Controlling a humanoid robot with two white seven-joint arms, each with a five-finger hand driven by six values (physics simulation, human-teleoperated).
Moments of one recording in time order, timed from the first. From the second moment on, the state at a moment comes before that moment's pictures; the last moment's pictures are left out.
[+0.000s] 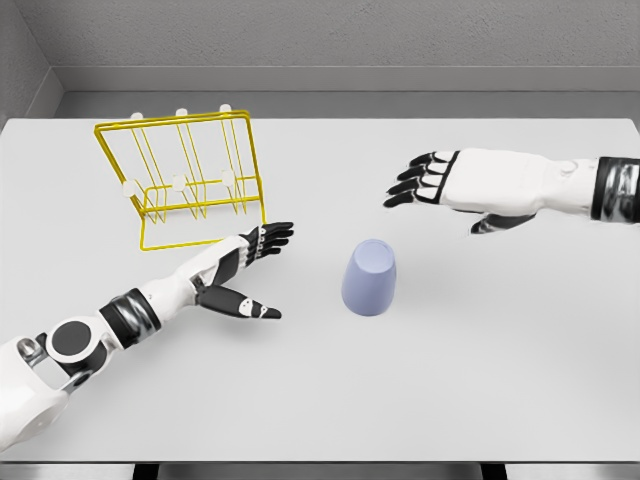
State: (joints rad) left arm -0.35 0.70 -0.85 -1.64 0.62 -0.14 -0.15; right arm -0.65 -0.90 0.56 -1.68 0.24 -0.61 0.61
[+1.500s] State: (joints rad) left arm -0.46 0.47 -0.90 -1.51 0.65 -0.07 -0.15; right arm -0.21 -0.76 0.01 -1.58 -0.06 -0.61 0.61
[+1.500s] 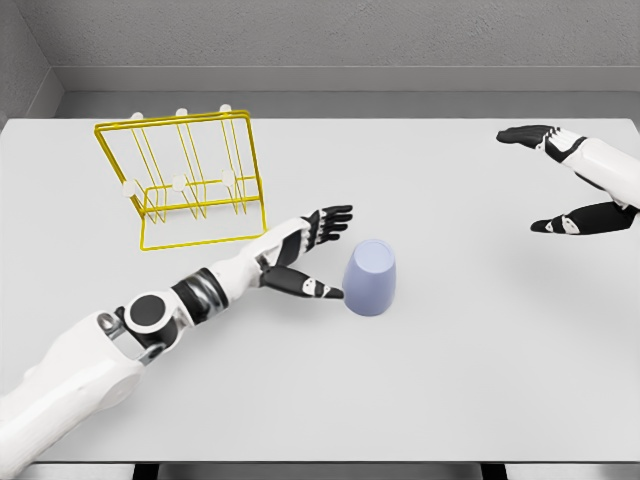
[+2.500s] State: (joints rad) left arm -0.47 0.39 -0.93 -1.49 0.65 -0.03 -0.15; right arm -0.21 -0.76 0.01 -1.58 -0.06 -0.61 0.61
